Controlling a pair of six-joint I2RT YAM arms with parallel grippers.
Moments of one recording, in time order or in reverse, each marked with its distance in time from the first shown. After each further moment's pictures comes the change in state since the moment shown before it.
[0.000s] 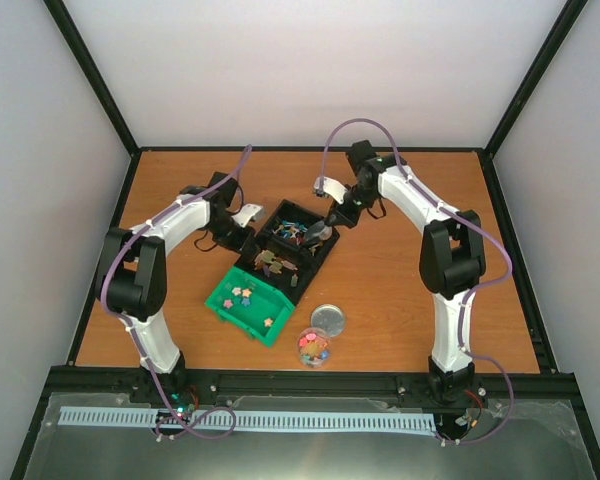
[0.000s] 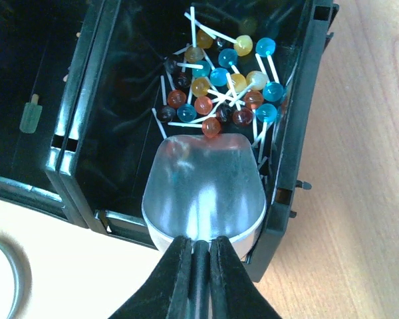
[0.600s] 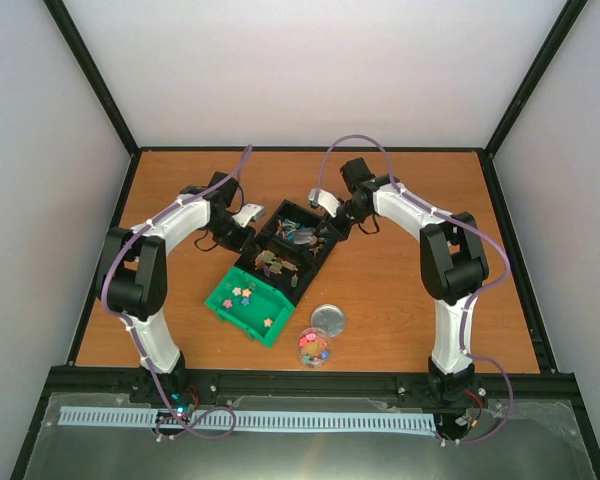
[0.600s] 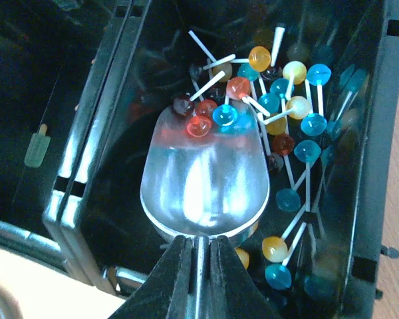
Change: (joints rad) left arm -0.005 0.005 0.003 0.002 0.007 0.010; right arm 0.031 -0.048 -0.221 0.222 -0.078 0.069
